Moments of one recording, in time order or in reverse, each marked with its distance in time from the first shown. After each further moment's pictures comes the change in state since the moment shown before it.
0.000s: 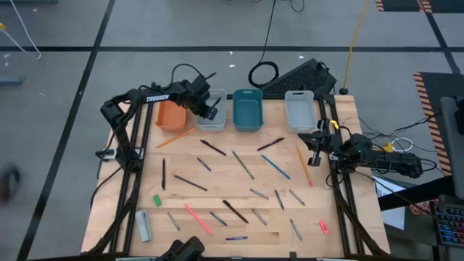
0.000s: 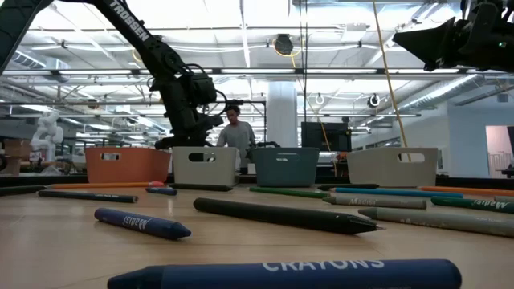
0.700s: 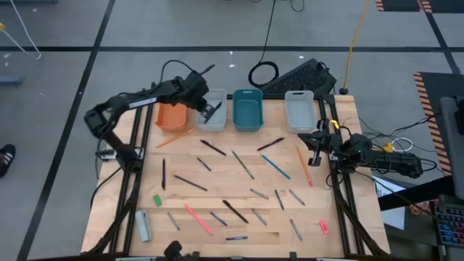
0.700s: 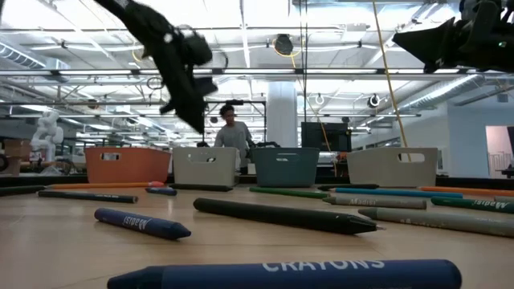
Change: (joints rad) left arm -0.088 -0.233 -0.001 -0.011 -0.192 0.202; right arm 0.000 0.000 0.000 -0.002 0.002 0.048
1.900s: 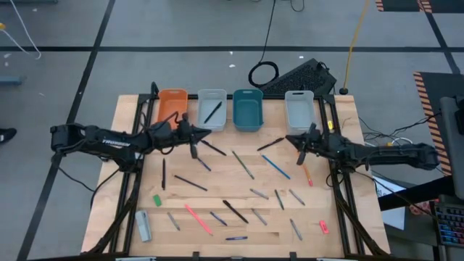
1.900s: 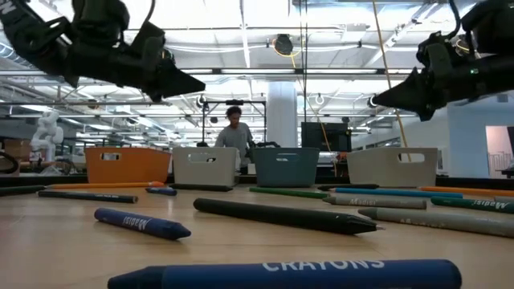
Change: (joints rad) left arm -0.422 -0.428 -0.900 1.365 -0.034 0.144; right arm 0.000 0.424 0.007 -0.005 0.191 0.394
